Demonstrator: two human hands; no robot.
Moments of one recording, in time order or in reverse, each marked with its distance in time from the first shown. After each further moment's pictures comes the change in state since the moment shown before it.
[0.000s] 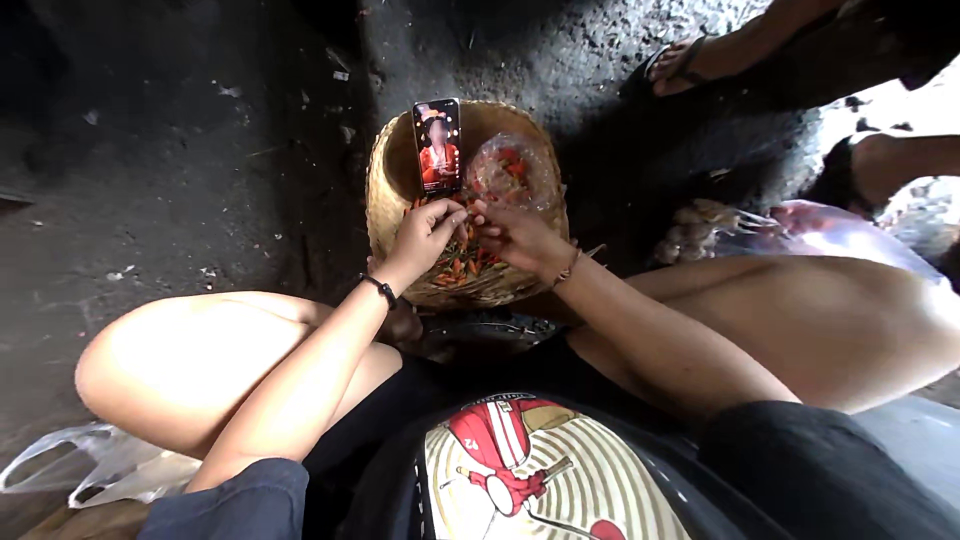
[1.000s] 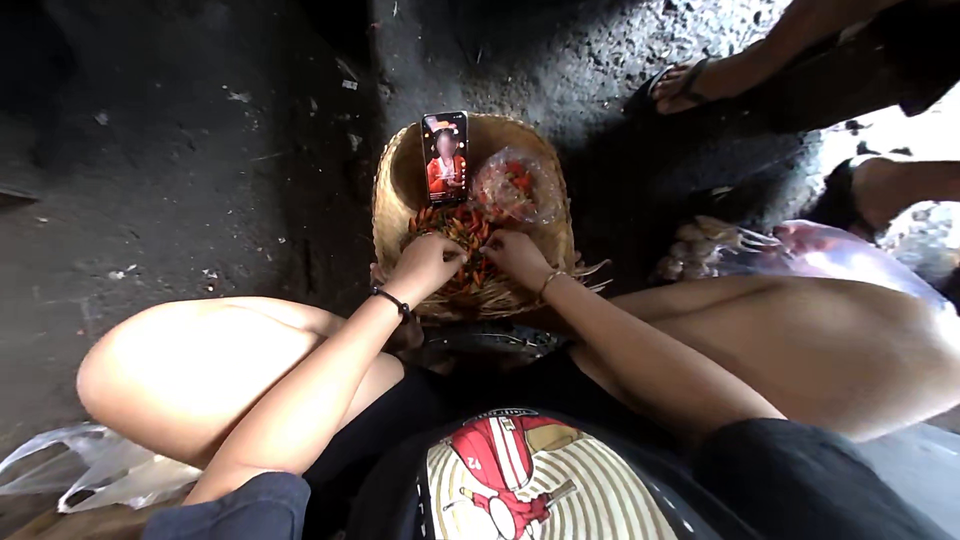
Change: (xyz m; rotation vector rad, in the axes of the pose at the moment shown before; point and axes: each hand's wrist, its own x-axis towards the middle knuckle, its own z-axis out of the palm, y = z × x) left_hand -0.003 0.000 0.001 0.494 -0.296 -0.382; right_hand 0.021 0.029 -0.034 -1.376 0.271 0.222
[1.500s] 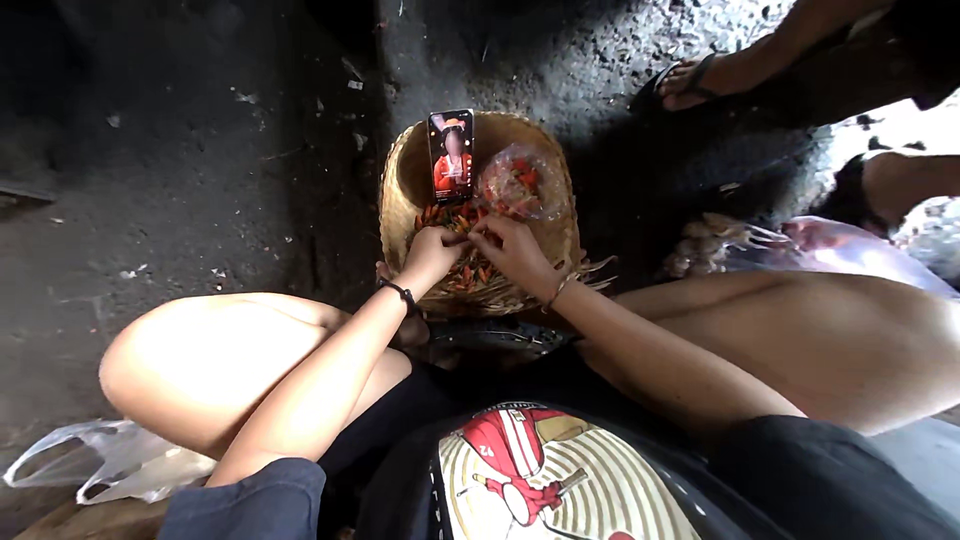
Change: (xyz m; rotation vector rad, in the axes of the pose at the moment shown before) left_hand 0.005 0.001 0.002 -0.289 0.128 -0.121; right_hand -0.036 -0.035 -0.006 0.186 0.293 -0.496
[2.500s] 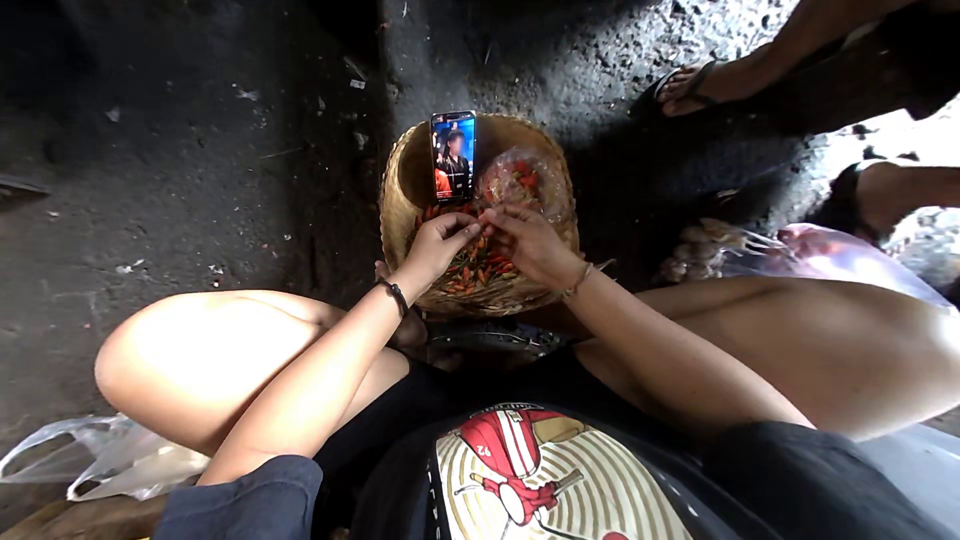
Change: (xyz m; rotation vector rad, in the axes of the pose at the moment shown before) left_hand -0.003 0.002 0.002 -0.551 0.005 0.207; right_hand 0.010 -0.002 -0.018 0.980 -0.028 0.403
